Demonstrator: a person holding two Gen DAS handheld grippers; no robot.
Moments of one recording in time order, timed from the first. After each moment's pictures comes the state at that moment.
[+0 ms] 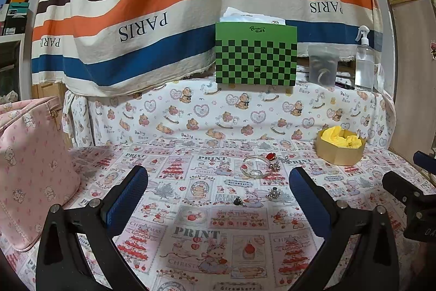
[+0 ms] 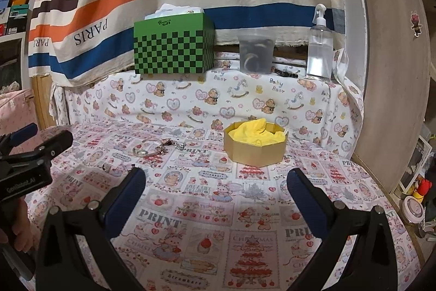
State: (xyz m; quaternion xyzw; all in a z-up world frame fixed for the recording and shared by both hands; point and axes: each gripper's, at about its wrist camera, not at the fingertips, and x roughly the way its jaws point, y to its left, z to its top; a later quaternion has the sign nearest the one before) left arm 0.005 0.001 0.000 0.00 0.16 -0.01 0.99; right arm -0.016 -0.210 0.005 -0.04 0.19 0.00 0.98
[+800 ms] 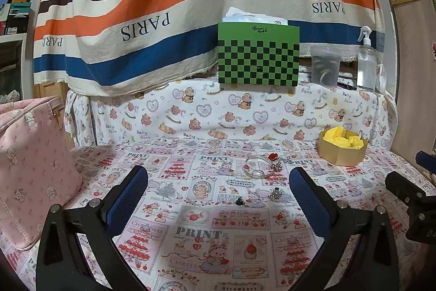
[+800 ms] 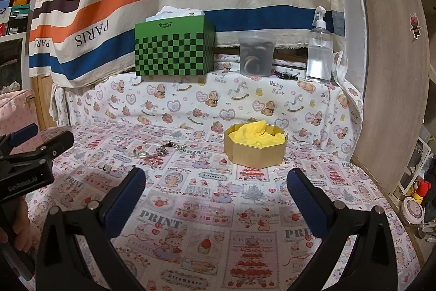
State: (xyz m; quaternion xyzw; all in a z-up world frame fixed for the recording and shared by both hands) left arm 0.000 0.001 -0.001 0.00 0.16 0.00 0.99; right arm -0.017 -0.210 0.007 -0.04 0.18 0.00 0.98
